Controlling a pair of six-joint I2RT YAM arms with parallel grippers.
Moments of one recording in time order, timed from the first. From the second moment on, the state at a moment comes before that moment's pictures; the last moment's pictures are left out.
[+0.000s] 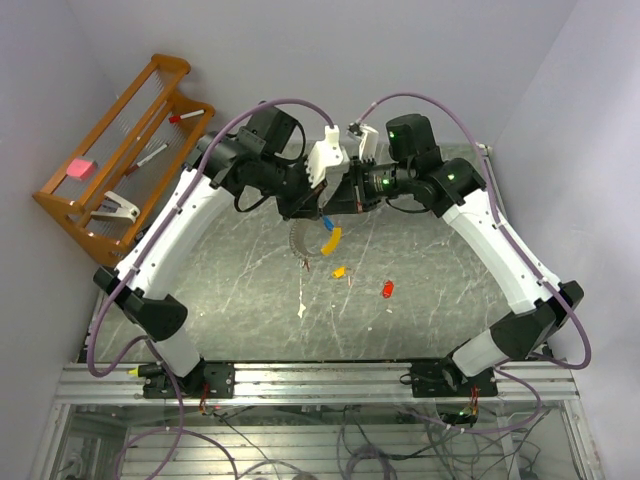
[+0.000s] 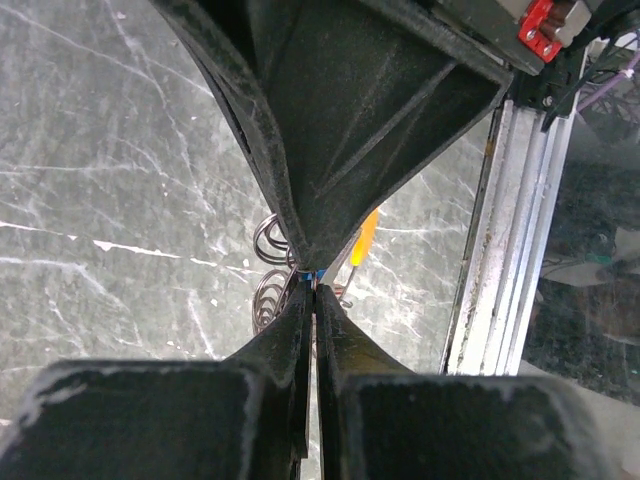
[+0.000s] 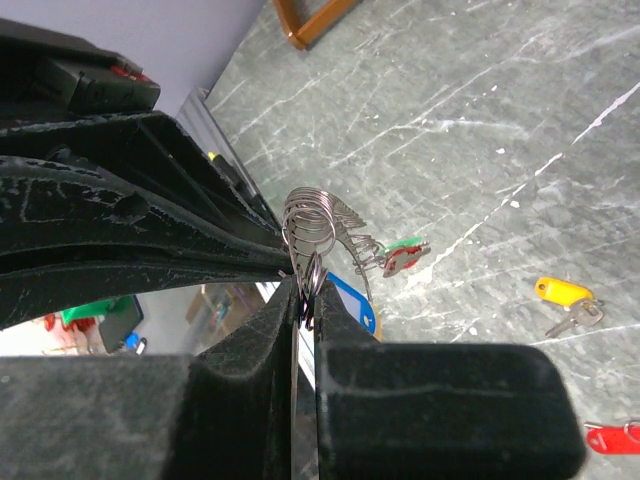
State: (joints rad) left arm -0.66 1.67 2.08 -1.27 0.53 0.48; right arm 0.58 1.53 1.74 -0.84 -0.62 0.32
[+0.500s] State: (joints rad) left arm -0.67 1.74 2.19 -1.41 0.58 0.57; right arm 0.61 1.51 1.74 -0.87 -0.62 0.14
